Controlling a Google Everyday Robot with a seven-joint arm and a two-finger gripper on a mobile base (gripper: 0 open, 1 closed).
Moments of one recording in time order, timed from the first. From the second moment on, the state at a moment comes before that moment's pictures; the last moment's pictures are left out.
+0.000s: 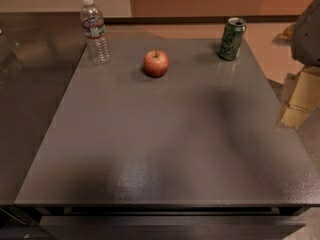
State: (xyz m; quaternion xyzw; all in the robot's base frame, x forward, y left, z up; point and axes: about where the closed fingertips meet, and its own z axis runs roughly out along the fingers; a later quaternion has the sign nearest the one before) arm 0.438 -0.217 0.976 -0.60 0.78 -0.03 0.16
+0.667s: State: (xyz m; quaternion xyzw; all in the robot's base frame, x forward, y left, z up) arm 0.456 -0.200 0.974 -0.61 0.77 -0.03 0.19
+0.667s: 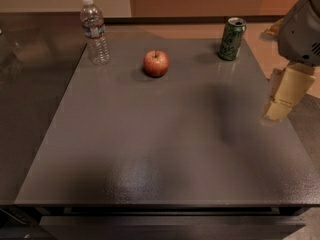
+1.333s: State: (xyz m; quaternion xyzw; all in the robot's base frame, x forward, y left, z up) arm 0.510 -0.159 0.956 -0.61 0.76 0.00 0.24
